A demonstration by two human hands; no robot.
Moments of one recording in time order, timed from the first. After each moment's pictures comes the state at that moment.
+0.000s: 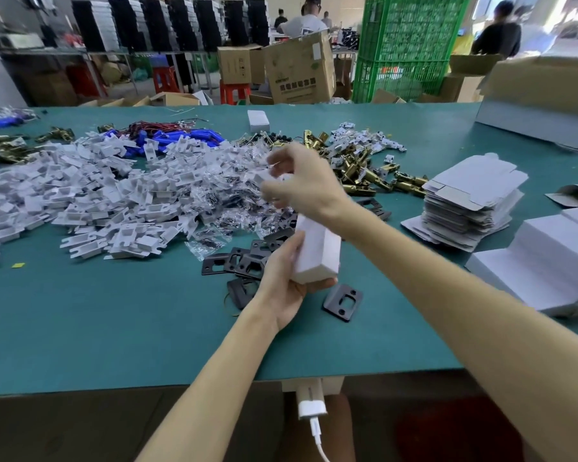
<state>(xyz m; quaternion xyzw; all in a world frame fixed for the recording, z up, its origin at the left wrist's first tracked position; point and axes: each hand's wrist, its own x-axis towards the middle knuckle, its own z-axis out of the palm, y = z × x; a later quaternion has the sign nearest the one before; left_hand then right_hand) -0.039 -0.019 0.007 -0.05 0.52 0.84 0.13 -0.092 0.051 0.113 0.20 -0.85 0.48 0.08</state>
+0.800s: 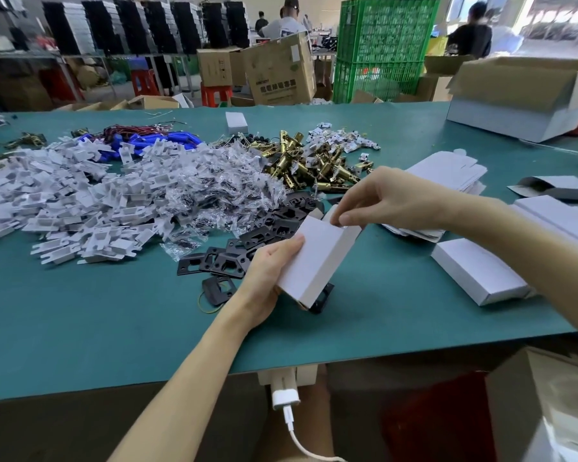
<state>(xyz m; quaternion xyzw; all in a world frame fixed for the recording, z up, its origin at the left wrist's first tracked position) -0.043 -0.015 -0.008 0.04 0.63 0.76 0.12 -0.055 0.201 0.133 0.25 -0.93 0.26 -0.05</state>
